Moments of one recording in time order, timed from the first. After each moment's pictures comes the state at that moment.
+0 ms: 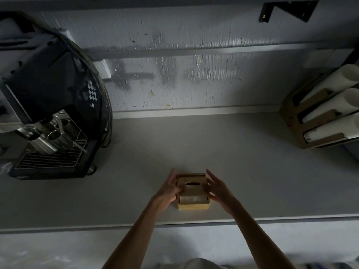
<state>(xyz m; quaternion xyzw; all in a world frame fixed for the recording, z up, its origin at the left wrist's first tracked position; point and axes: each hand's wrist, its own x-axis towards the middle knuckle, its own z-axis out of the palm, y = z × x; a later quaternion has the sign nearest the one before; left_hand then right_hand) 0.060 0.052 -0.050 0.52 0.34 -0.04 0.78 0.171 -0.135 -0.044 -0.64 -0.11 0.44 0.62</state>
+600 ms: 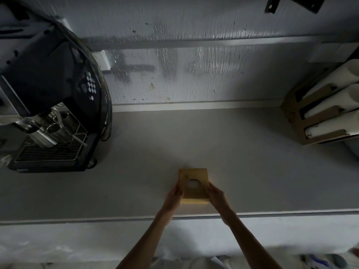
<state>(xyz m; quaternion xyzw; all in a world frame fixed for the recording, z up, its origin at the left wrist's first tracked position) 0.026 0.011 -0.074 0.62 0.36 0.02 0.70 0.131 -0.136 -0.068 -0.77 -0.08 0.31 0.54</state>
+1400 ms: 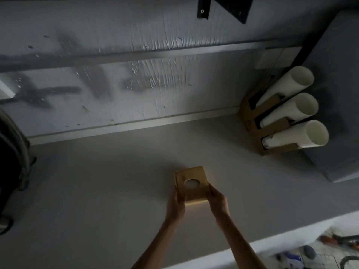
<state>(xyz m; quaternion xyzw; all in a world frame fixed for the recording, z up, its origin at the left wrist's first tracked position) 0.242 -0.079 -0.078 0.73 0.33 0.00 0.60 0.310 -0.211 -0.068 -0.79 0.03 0.19 0.58</state>
